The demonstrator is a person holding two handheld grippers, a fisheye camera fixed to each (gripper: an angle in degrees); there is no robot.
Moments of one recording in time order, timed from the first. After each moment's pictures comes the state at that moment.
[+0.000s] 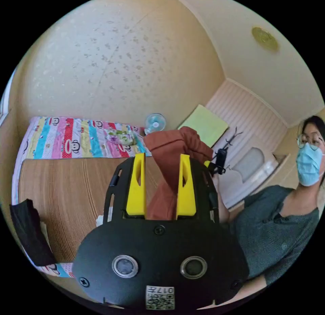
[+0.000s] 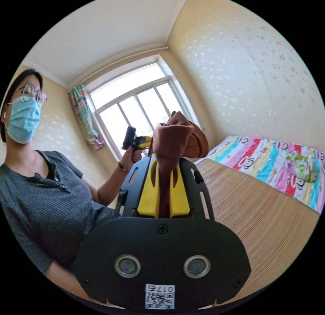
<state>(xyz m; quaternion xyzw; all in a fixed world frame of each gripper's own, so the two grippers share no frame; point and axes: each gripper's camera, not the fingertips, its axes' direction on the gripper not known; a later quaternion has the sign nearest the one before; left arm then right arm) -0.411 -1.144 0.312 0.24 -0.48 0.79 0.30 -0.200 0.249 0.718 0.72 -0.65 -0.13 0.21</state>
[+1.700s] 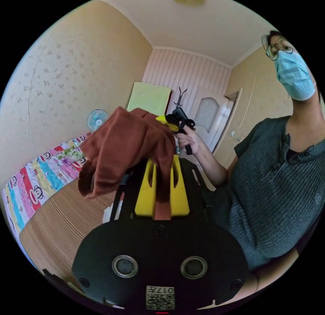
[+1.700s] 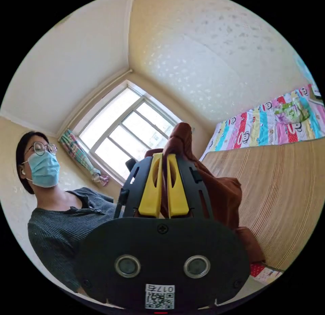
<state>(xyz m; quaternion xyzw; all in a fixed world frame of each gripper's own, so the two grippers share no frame) -0.586 -1.210 0.475 -0.05 -0.52 0.83 0.20 -0.272 0.307 0.900 0.59 -0.78 -0.03 0.18</state>
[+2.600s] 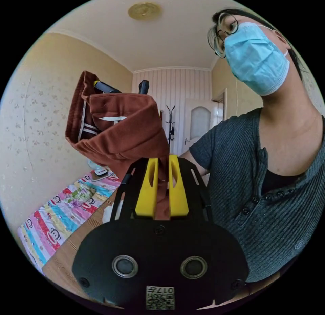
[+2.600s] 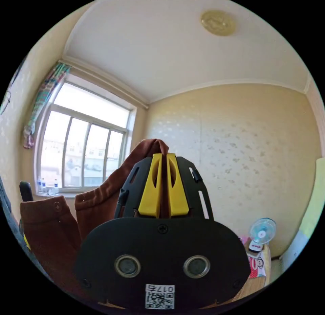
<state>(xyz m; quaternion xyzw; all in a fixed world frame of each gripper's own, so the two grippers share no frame) -0.602 -0.855 0.623 -0.06 -0.46 0.88 0.09 0.138 0.386 0.812 0.87 -0.39 0.22 0.22</state>
